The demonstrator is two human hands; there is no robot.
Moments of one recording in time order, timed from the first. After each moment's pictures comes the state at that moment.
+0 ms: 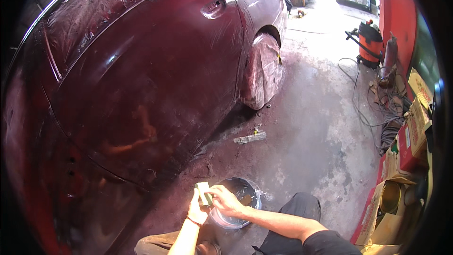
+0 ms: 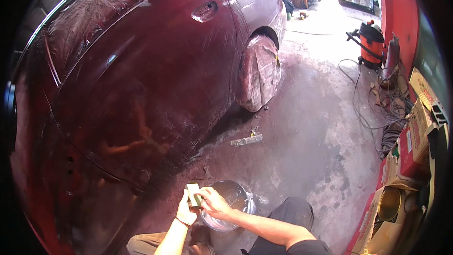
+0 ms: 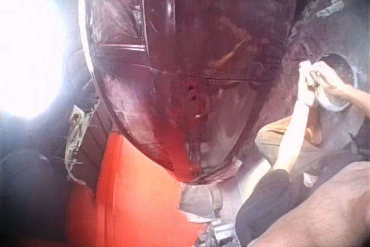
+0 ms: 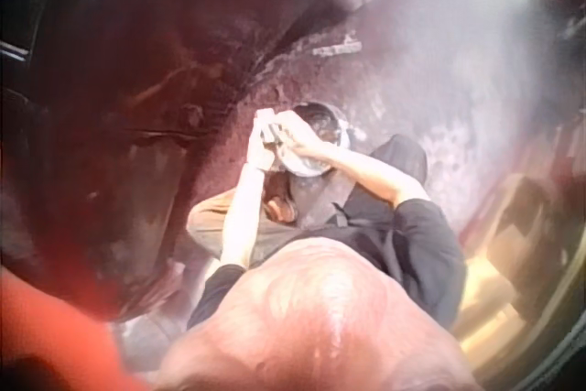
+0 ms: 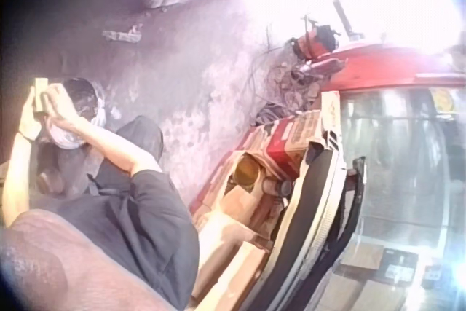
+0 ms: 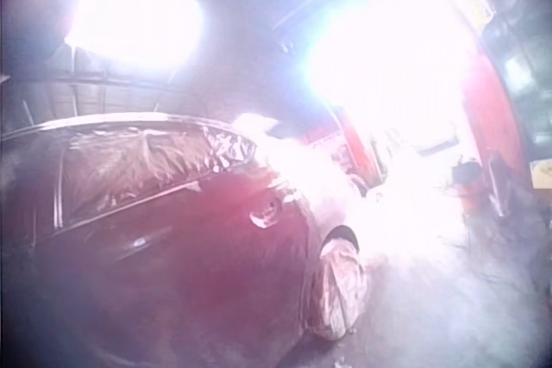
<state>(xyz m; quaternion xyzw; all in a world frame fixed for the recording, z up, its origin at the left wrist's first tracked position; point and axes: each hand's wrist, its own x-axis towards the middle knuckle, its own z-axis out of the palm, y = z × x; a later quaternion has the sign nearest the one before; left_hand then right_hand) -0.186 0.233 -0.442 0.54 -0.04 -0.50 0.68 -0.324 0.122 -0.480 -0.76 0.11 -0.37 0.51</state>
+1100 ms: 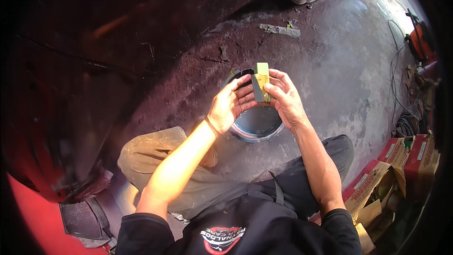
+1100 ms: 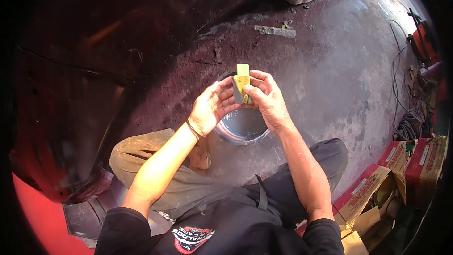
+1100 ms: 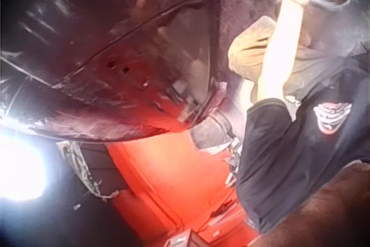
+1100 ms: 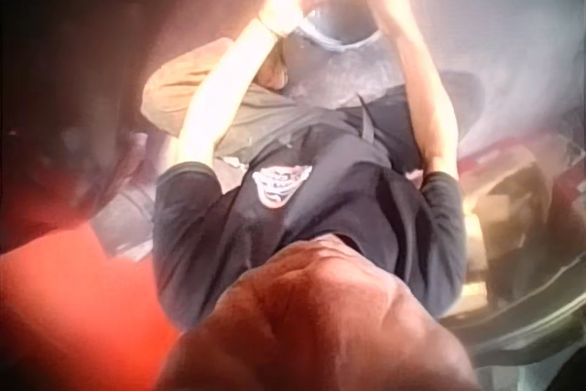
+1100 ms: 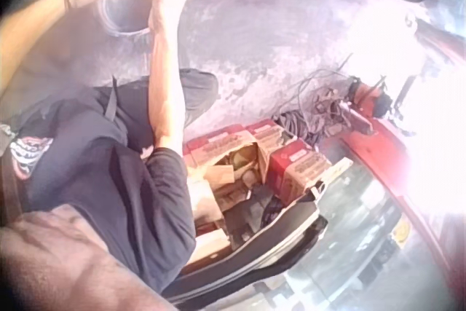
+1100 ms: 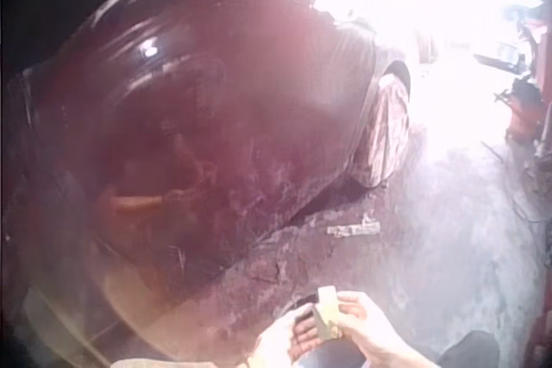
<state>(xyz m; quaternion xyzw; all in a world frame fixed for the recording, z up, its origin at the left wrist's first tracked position) -0.193 0.210 -0.469 0.39 -0.12 -0.65 0.65 -0.374 0.080 -0.449 -0.40 0.28 -0.25 0.84</state>
